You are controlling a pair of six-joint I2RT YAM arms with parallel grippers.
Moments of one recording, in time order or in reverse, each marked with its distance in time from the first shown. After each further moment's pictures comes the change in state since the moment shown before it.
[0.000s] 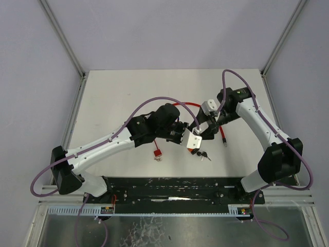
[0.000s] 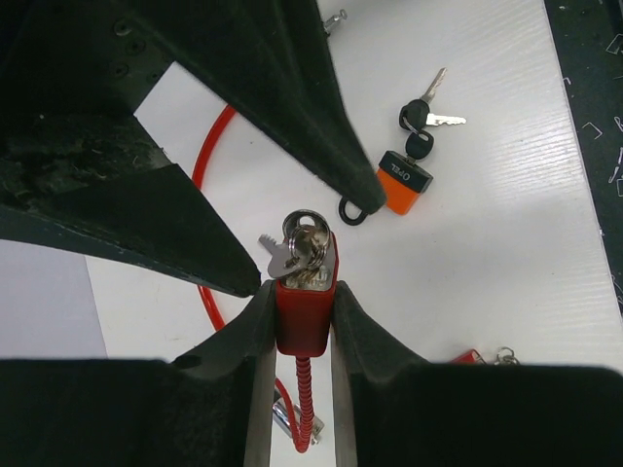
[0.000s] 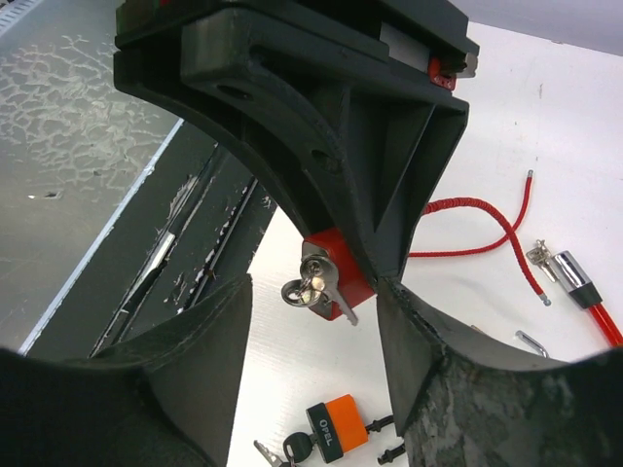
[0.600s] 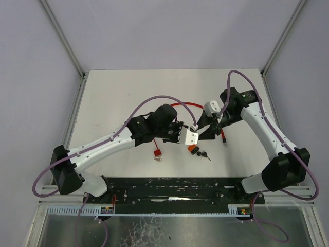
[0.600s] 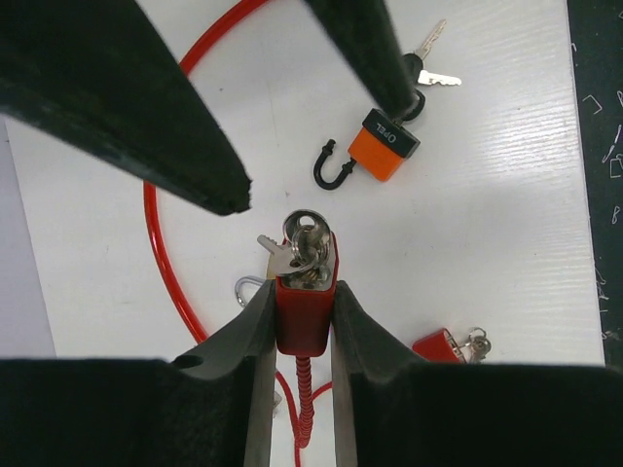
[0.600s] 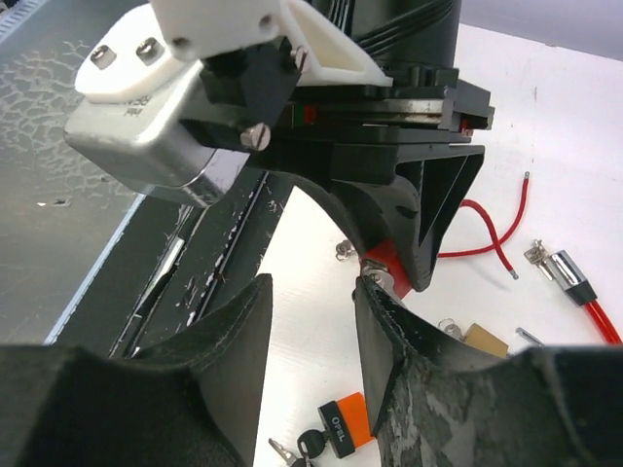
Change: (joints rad) left arm 0.043 -0.002 -0.070 0.003 -0.015 -0.057; right arm 0.001 -0.081 -0.009 0.021 0.004 0.076
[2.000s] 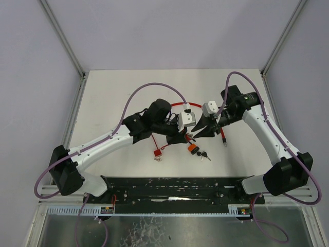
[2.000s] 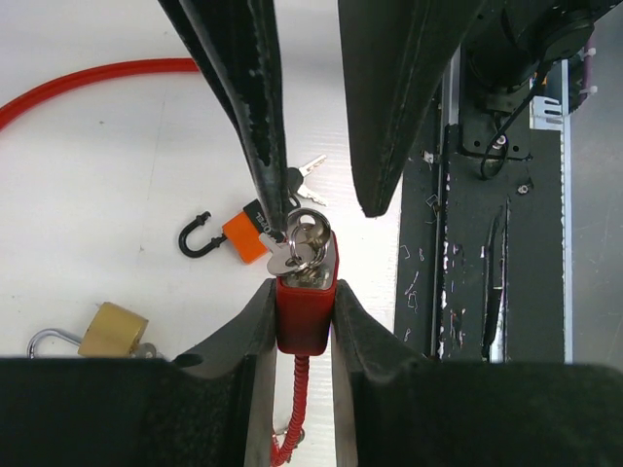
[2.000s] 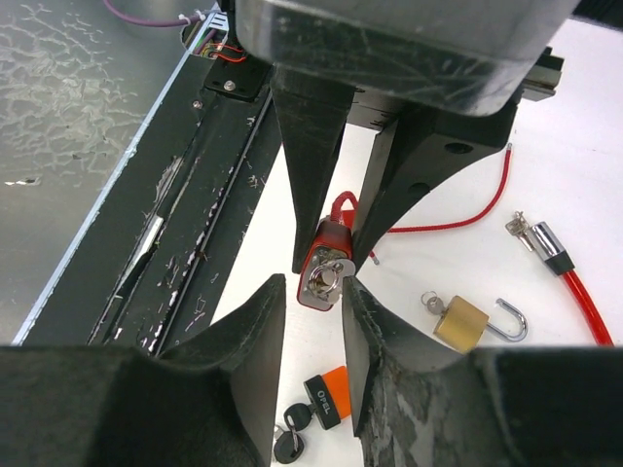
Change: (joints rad) left arm 0.092 -0.008 -0.061 0.182 0.303 -0.598; right arm 0.006 -0.055 -0.029 0.167 0.078 0.174
